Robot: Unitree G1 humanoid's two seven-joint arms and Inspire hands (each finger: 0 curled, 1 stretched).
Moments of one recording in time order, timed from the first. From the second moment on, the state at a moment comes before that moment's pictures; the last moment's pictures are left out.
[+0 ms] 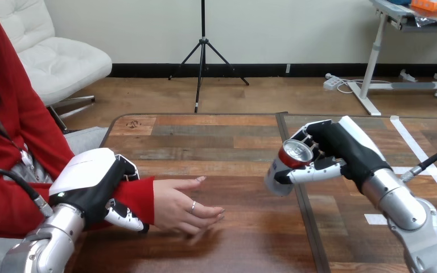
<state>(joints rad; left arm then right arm) -0.10 0.53 -0.15 0.17 0.68 -0.06 -0.11 -0.40 -0.39 0.08 0.57 -0.25 -0.20 0.21</state>
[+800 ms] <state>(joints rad) -0.16 0.50 -0.17 0.22 0.68 -0.05 -0.11 -0.40 -0.34 0.09 0.57 -0.25 -0.19 0.21</state>
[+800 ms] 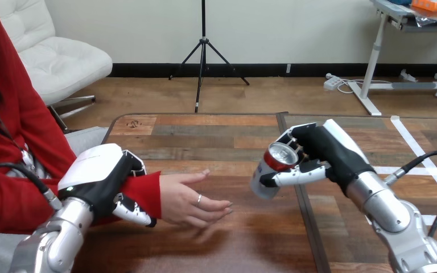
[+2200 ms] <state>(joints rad) -0.23 0.43 -0.18 0.24 0.68 -0.03 -0.12 -0.45 -0.26 0.12 0.57 -0.29 -0.15 0.21</state>
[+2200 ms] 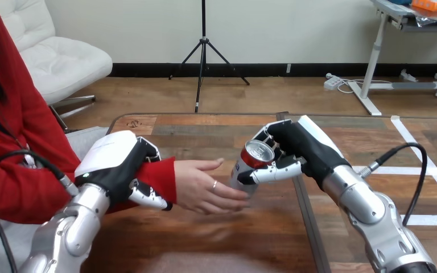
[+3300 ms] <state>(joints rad) -0.30 0.37 -0.18 0.25 0.68 0.00 -0.14 -0.53 -0.23 0.12 0.57 -0.29 -0.11 0.21</state>
